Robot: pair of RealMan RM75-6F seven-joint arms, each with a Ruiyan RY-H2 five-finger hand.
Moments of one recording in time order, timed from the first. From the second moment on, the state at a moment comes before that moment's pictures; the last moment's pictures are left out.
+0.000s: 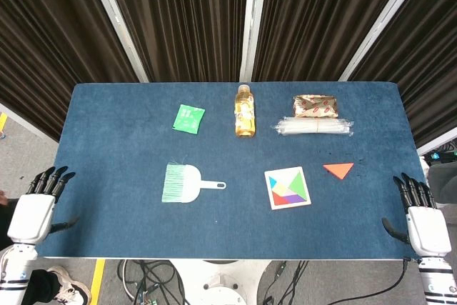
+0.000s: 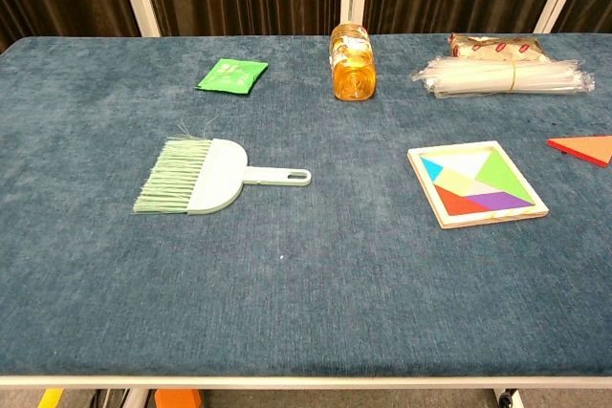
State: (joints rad) left arm -0.10 -1.17 -0.02 -1.65 1.53 1.47 0.12; right arm 0.04 -1.20 0.04 -1.51 -1.49 1.47 0.05
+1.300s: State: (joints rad) left arm -0.10 -1.19 0.00 -1.57 1.53 1.46 0.05; right arm 0.47 -1.11 0.14 -1.45 -1.23 0.76 -0.03
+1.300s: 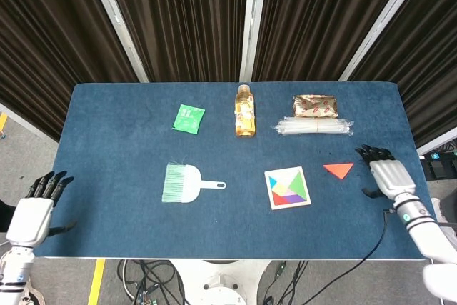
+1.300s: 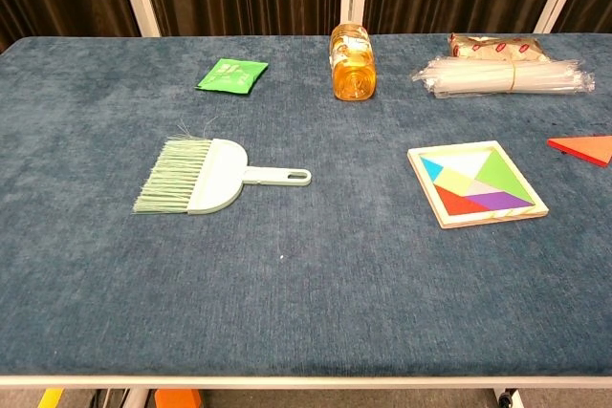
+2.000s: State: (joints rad) left arm -0.10 -1.20 0.00 -1.55 1.52 1.44 0.03; right arm 0.56 -1.27 0.11 -1.30 -1.17 0.70 -0.06
